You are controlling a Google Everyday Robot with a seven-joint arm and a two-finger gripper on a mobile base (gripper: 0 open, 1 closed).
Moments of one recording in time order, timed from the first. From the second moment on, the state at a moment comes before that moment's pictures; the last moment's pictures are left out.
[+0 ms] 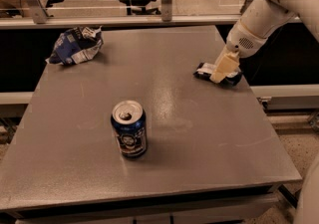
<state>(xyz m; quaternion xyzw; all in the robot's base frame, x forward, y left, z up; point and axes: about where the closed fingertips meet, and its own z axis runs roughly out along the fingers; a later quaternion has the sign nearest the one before) 0.626 -0.182 0.840 -0.55 0.81 0.11 0.16</state>
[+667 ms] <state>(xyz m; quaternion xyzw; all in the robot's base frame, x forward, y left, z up) 0.575 -0.138 0.856 -0.61 0.76 0.12 0.17</state>
